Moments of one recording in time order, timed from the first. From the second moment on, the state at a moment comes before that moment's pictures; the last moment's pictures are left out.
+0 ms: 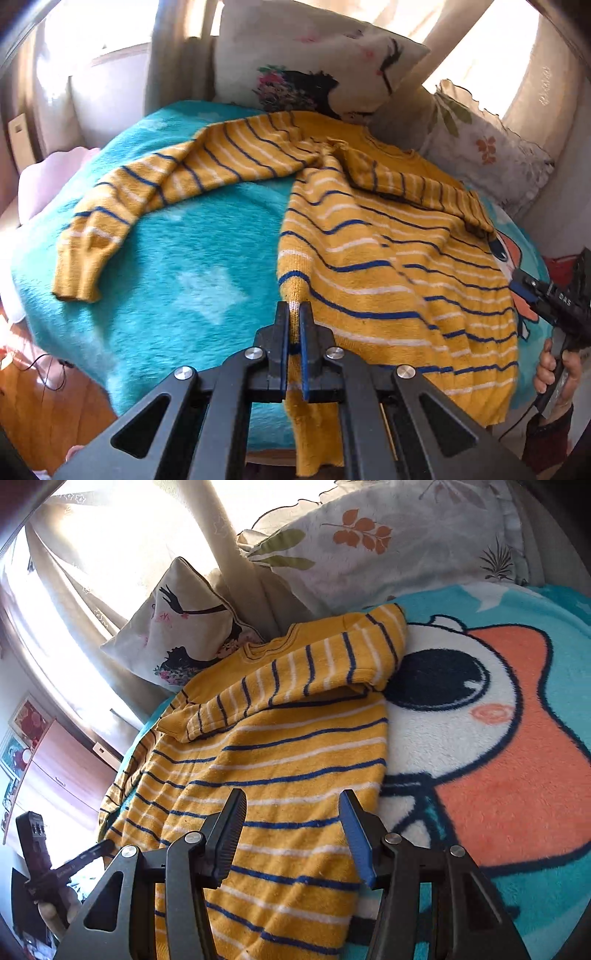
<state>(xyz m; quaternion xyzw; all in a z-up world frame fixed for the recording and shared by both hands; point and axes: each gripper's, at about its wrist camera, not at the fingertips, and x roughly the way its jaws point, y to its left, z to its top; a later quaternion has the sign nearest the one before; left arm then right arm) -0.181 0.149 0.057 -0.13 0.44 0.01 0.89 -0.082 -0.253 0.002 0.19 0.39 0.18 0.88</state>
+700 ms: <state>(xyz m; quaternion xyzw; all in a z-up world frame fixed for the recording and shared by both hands) -0.180 0.249 0.068 -0.01 0.41 0.20 0.89 -0.072 -0.223 -0.012 0.17 0.41 0.19 0.87</state>
